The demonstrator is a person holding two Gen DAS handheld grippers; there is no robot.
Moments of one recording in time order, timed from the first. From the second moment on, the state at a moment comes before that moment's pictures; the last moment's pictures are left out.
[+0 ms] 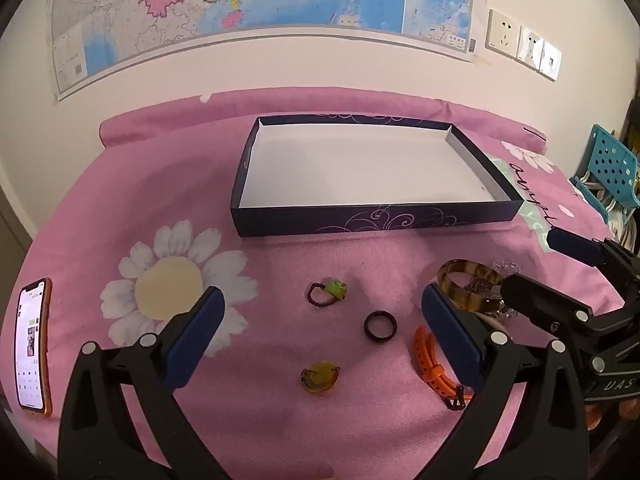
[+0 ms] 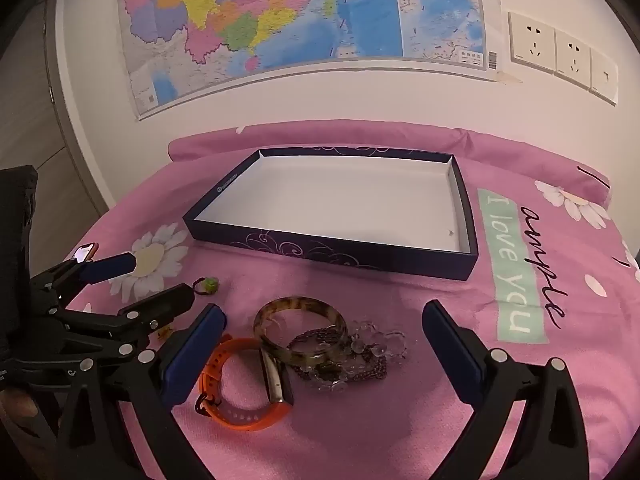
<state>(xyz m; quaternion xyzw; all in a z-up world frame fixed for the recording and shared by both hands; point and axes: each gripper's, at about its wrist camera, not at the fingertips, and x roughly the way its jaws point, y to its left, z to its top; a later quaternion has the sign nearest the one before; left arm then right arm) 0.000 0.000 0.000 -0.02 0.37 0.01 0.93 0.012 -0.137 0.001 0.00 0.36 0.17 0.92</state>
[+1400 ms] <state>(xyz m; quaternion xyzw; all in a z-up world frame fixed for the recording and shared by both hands) -0.002 -0.004 -0.002 -0.01 0.37 0.01 0.93 0.011 -0.138 -0.001 0.00 0.36 0.19 0.91</state>
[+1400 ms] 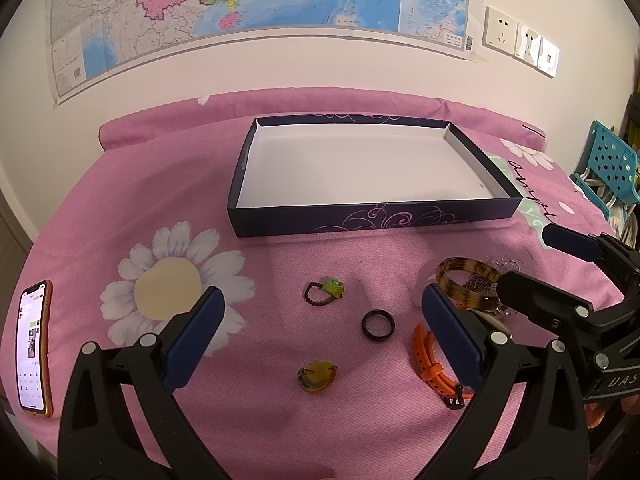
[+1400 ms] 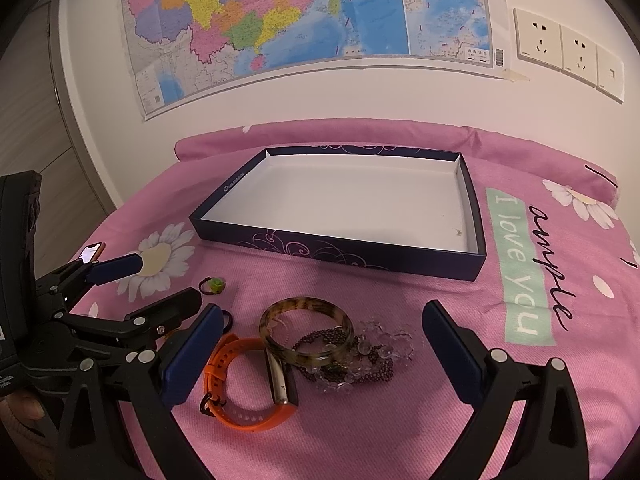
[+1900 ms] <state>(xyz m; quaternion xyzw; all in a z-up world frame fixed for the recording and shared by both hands) 0.000 -0.006 -0.003 -0.01 0.38 0.01 0.93 0.012 -0.138 -0.002 0.01 0.36 0.19 0.91</state>
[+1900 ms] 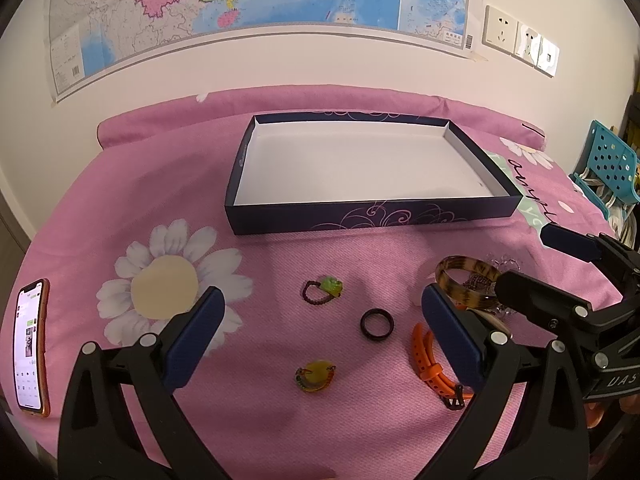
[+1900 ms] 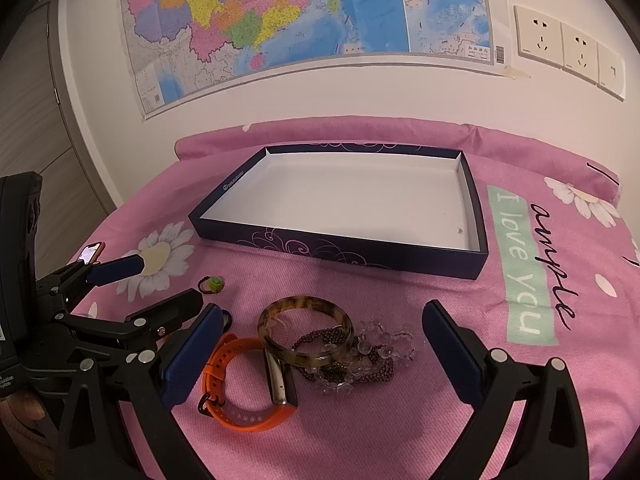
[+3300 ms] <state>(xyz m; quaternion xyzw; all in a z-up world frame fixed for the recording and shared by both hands) 0.000 -0.013 -0.010 -0.01 0.38 -0.01 0.92 0.013 -0.151 -0.004 0.01 0.37 0.20 0.91</state>
